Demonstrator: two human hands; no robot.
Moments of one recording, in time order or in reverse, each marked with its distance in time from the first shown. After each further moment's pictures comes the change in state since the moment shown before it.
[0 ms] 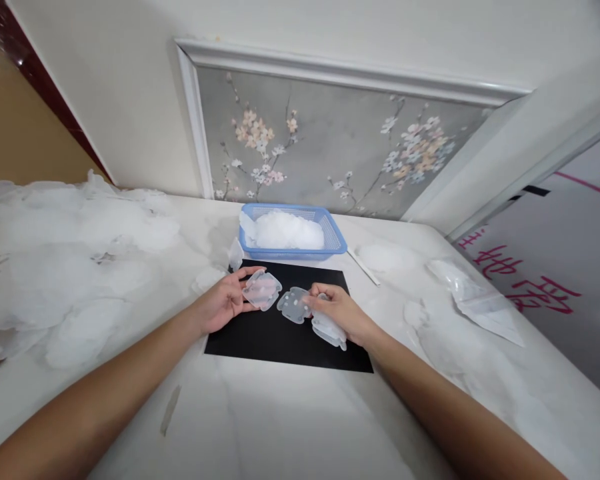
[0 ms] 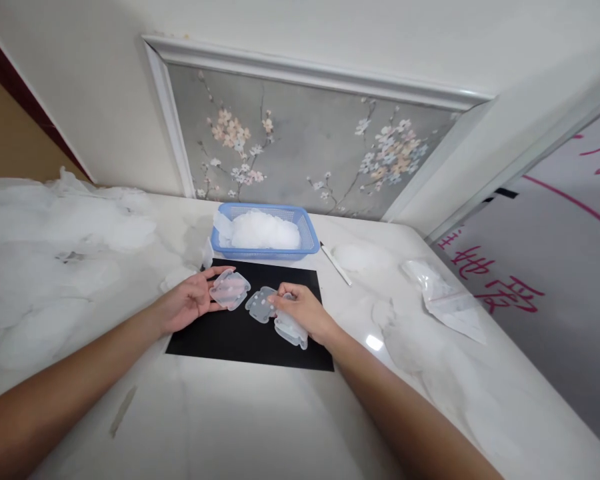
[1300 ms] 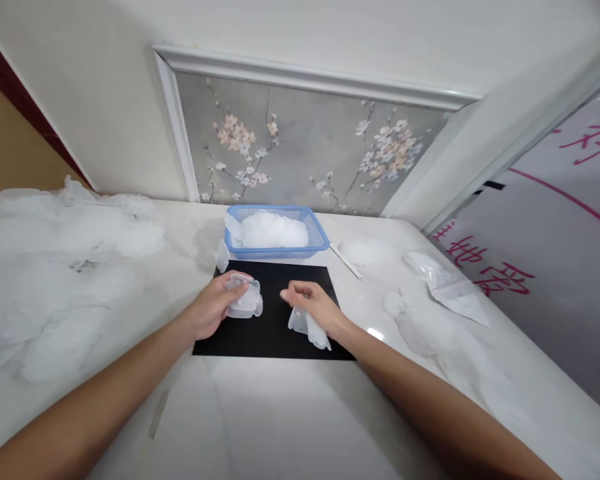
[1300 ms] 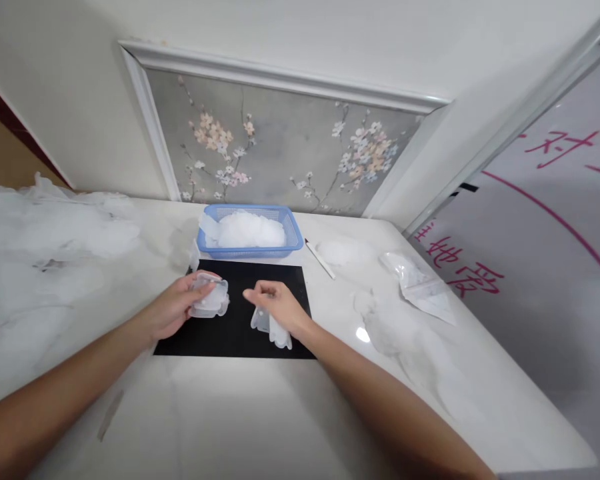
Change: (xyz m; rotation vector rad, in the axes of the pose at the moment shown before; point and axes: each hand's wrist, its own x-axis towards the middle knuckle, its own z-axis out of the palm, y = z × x) left_hand -0.004 0.001 0.018 0.262 0.178 0.080; right_hand -0.005 -0.015 0.017 -0.096 -0.003 -0.180
